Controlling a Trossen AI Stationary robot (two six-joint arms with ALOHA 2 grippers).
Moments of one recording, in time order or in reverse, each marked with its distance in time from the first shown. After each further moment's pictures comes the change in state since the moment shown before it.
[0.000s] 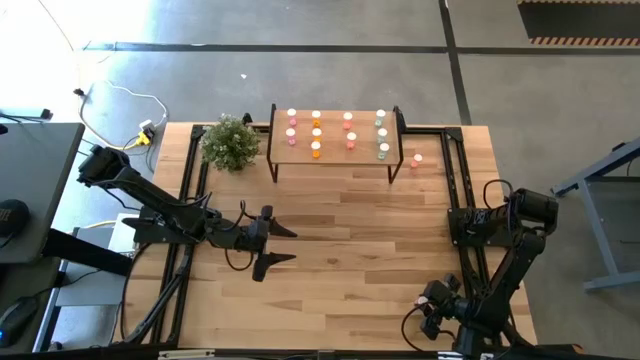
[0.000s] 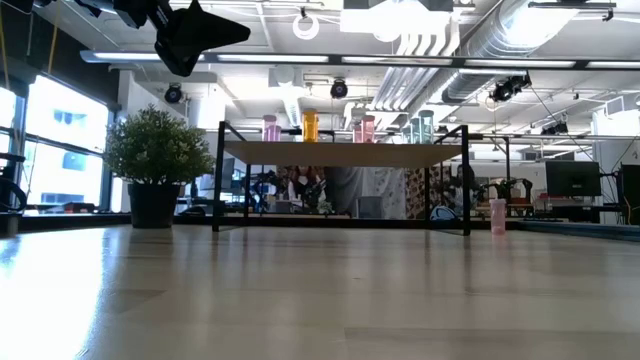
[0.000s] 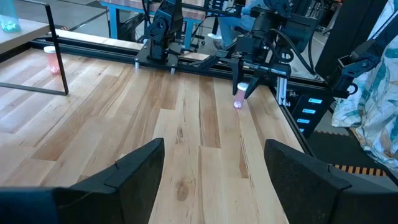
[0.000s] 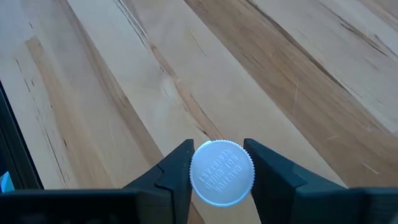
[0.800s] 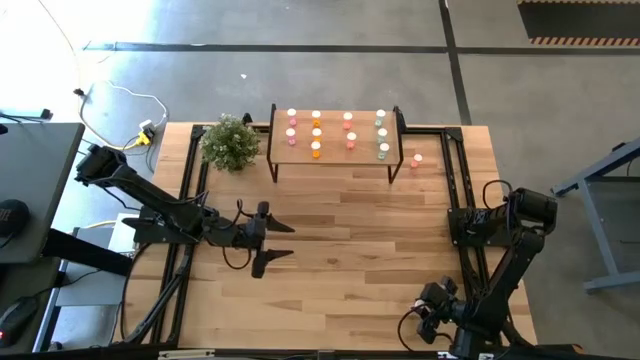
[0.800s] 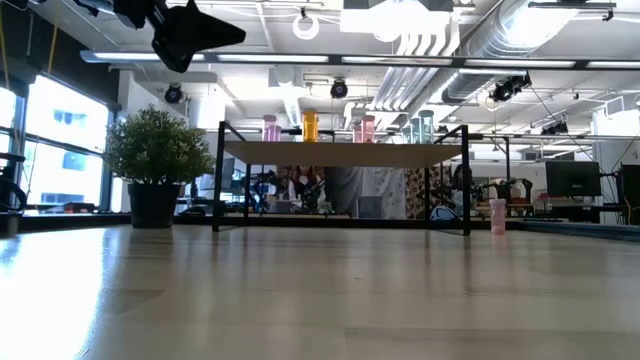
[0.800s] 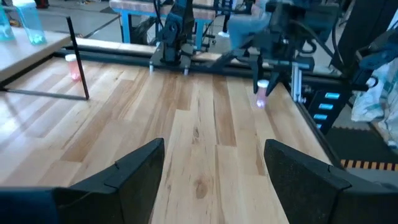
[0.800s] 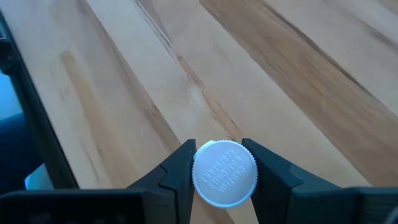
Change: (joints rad) left arm 0.003 -0.043 -0.001 -0.058 -0.046 0.053; right arm -0.032 -0.001 0.044 0.019 0.007 -0.028
